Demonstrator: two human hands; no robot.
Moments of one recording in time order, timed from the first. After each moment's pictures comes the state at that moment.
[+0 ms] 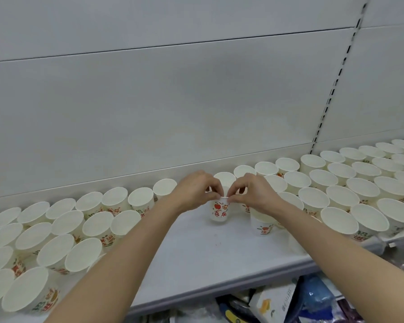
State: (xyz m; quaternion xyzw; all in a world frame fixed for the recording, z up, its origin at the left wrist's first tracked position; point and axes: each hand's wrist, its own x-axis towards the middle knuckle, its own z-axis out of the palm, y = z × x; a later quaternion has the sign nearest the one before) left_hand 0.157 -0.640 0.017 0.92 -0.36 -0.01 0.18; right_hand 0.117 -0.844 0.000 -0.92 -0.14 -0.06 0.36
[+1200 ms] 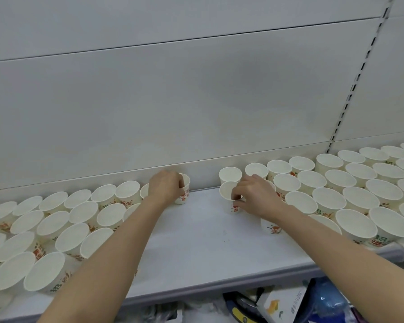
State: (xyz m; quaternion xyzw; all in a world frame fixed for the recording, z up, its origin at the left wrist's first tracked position) left_hand 0.185 -0.569 -0.012 0.99 -0.07 0.07 0.04; right_hand 0.136 -0.831 -0.031 -0.94 -0.27 -0.18 0.09
